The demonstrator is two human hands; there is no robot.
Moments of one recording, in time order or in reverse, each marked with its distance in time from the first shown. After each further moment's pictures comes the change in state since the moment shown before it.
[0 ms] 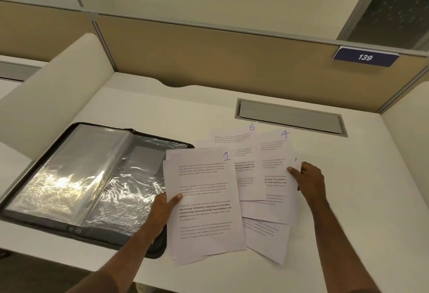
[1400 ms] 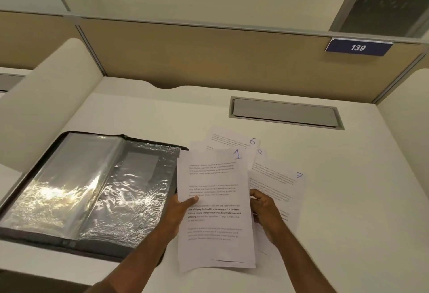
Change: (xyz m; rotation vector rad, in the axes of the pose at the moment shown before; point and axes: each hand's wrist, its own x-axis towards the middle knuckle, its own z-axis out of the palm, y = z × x) left_hand -0.011 0.046 0.051 -0.269 -0.124 -0.085; right_hand -0.093 -0.001 0.077 0.535 -0.494 0.223
